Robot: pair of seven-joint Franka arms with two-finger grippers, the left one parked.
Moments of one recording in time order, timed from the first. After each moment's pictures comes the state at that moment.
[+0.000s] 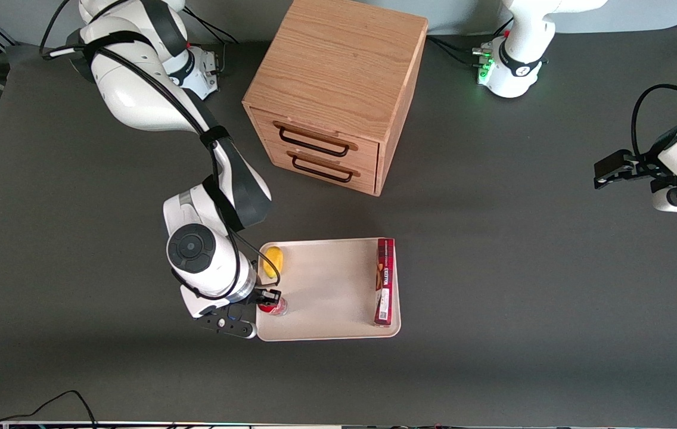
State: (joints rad) arm 0.40 0.89 0.03 -0.98 -0.05 1.96 0.68
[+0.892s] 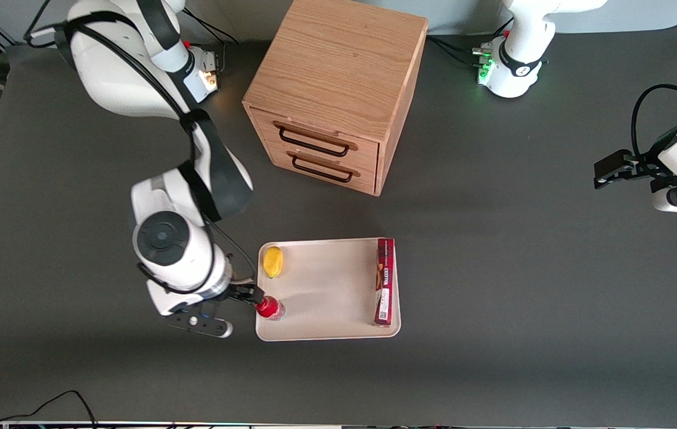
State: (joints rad) arm 0.36 0.78 0.02 -0.92 -0.11 1.72 0.60
